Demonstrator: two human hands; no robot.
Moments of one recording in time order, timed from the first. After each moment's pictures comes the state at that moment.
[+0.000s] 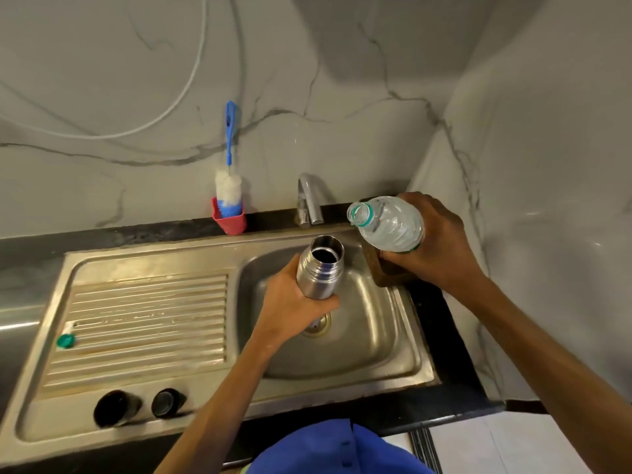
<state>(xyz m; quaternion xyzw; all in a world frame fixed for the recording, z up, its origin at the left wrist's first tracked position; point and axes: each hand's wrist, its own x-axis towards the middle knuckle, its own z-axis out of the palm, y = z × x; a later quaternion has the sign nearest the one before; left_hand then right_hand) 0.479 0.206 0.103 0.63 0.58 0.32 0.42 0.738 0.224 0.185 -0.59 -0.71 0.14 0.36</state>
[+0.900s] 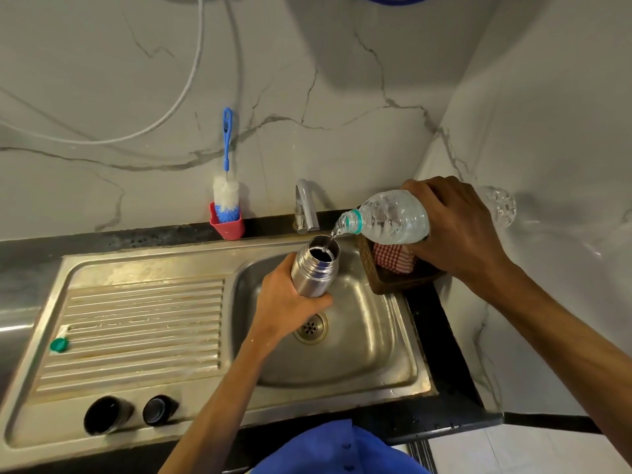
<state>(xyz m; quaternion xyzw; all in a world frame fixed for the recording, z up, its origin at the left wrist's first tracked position) 0.484 0.218 0.102 0.63 0.58 0.33 0.39 0.769 0.244 0.208 -0.56 -0.80 -0.12 0.20</state>
